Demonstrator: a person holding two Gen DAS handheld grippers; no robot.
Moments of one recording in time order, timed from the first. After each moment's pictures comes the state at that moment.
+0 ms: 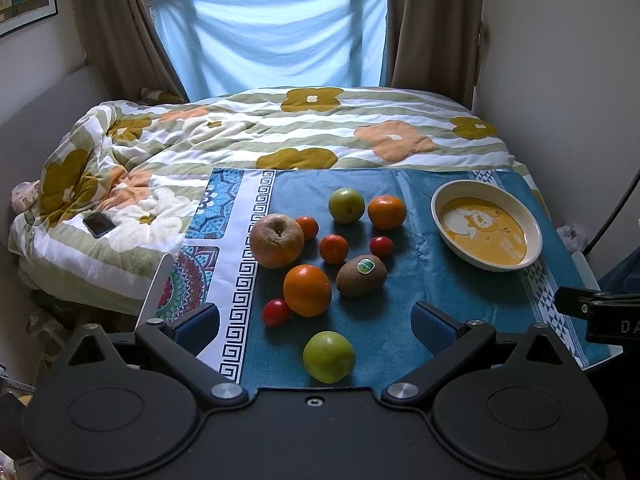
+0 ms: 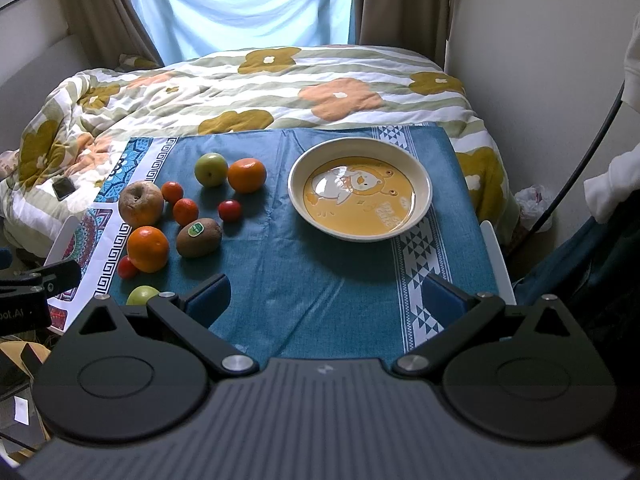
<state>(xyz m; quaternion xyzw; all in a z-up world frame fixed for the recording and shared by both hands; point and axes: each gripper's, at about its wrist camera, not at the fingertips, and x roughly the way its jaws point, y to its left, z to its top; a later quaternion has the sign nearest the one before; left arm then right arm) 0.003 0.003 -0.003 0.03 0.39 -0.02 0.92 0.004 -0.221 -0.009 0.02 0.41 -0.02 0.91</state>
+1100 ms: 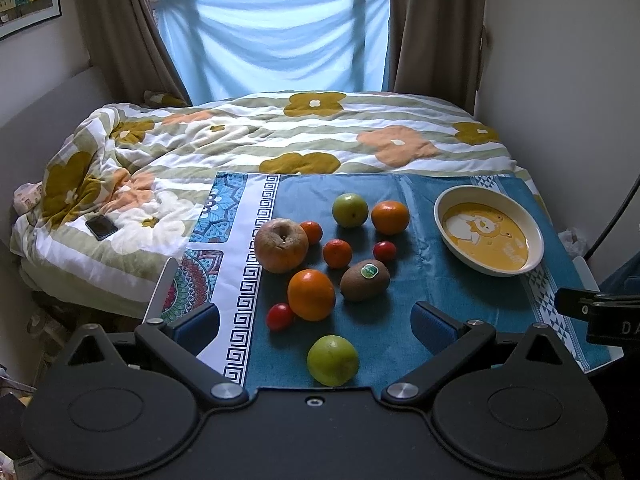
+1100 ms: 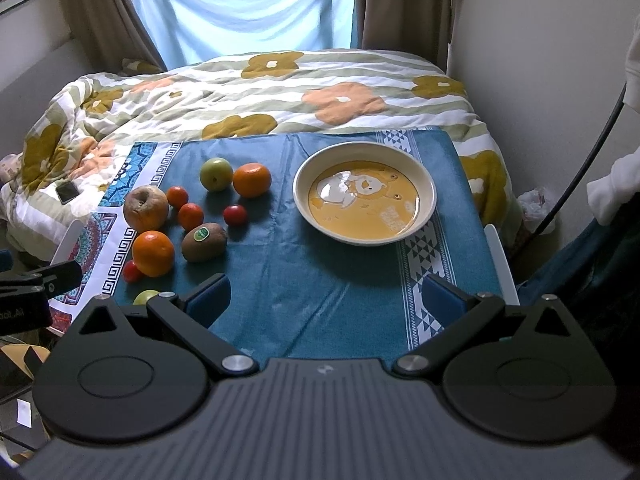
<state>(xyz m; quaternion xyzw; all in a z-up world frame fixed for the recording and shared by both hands) 0.000 0.009 0.002 0.03 0.39 -0.02 0.92 0.004 -0.217 -0.007 0.03 0.40 -0.02 0.92</state>
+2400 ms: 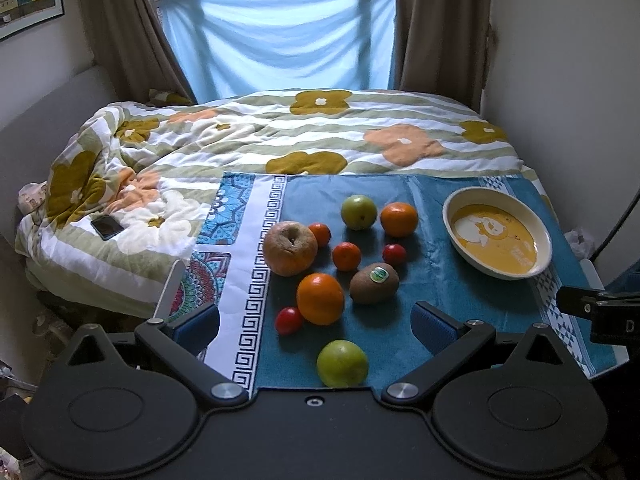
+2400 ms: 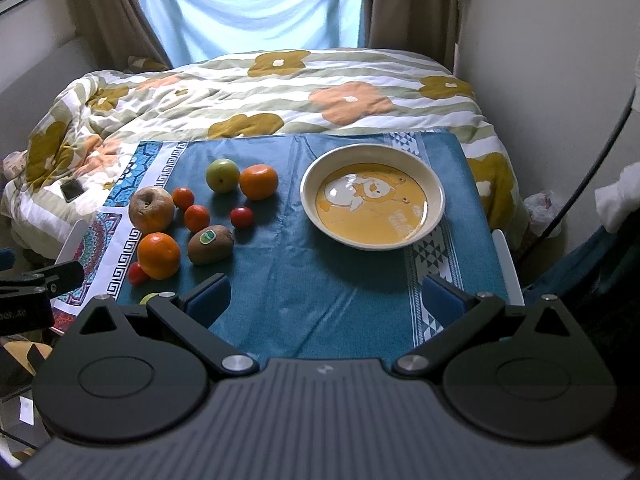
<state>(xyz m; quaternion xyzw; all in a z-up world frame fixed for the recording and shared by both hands) 0.008 0.018 0.006 0.03 0.39 -0.01 0.92 0.015 -0.211 -0.006 0.02 0.40 0.00 0.91</state>
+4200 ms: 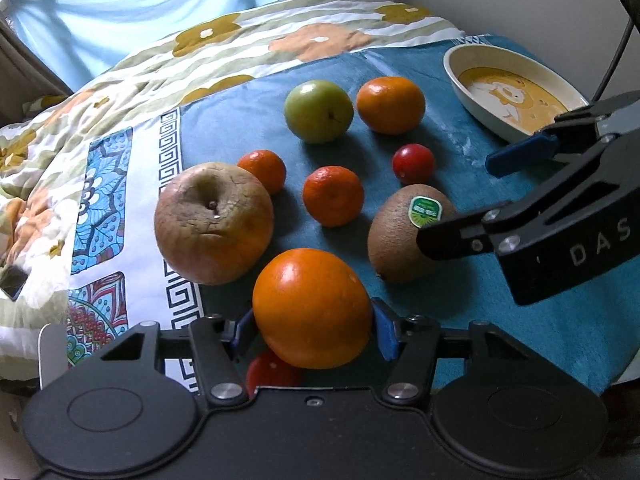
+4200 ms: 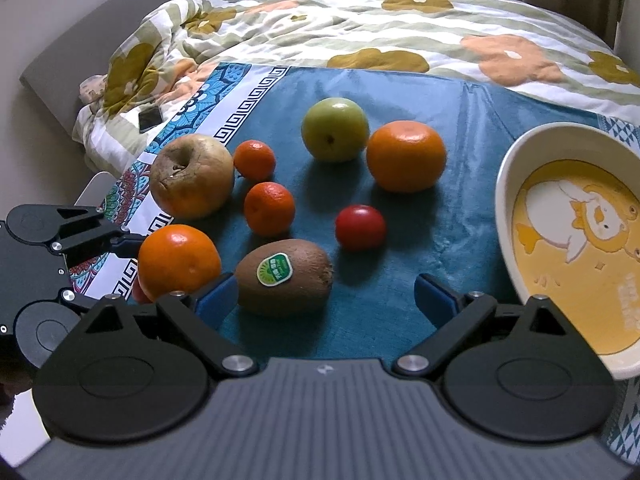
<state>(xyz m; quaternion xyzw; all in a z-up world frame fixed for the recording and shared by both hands) 0.153 0.024 -0.150 0.16 0.47 -0.16 0.85 0.191 -0.138 -0.144 0.01 0.47 0.20 0.86</state>
